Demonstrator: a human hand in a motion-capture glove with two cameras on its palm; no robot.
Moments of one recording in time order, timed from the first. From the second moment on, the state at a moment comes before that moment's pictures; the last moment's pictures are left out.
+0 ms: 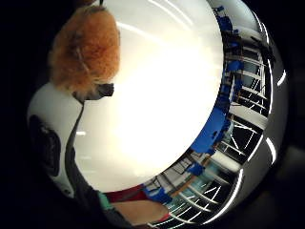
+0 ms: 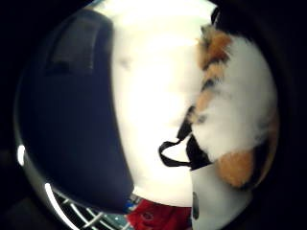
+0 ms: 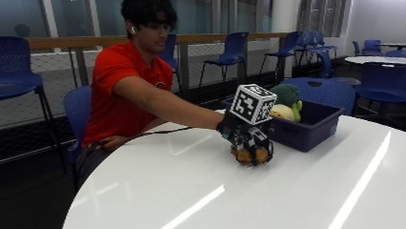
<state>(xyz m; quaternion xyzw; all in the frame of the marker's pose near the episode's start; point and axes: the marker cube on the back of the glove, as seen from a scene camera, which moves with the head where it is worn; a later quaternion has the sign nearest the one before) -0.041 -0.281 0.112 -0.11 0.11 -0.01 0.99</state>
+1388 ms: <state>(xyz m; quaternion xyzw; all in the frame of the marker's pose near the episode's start) -0.293 -0.198 -0.082 0.04 0.03 -0.26 0.96</state>
